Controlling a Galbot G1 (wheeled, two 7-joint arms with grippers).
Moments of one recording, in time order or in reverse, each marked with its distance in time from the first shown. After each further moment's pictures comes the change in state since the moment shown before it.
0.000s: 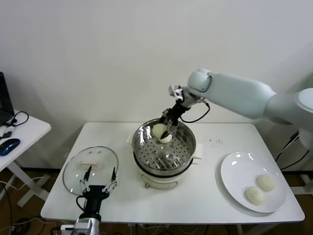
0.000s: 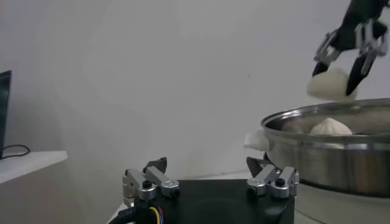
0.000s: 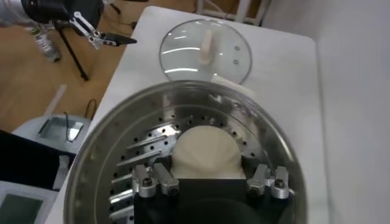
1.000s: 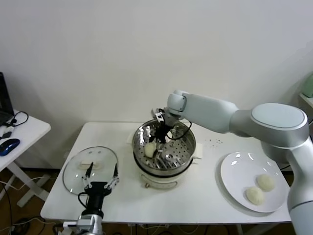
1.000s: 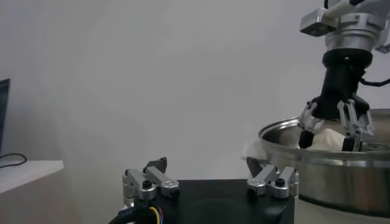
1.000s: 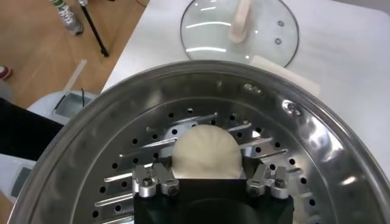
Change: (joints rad) left arm -0.020 -0.009 0.022 -0.017 0.020 0.021 -0.016; right arm -0.117 0.113 -0.009 -0.094 -0.097 0.032 -0.002
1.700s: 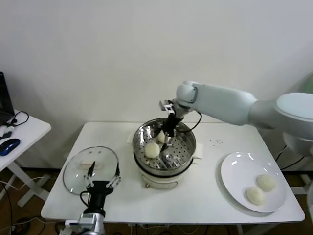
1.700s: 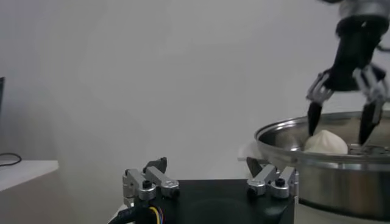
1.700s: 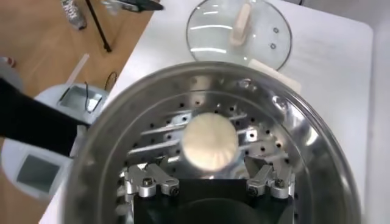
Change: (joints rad) left arm -0.016 0.012 0.020 -0.003 -0.008 0.018 -0.006; right arm 0.208 -0.204 -0.062 0.225 0.024 0.022 -0.040
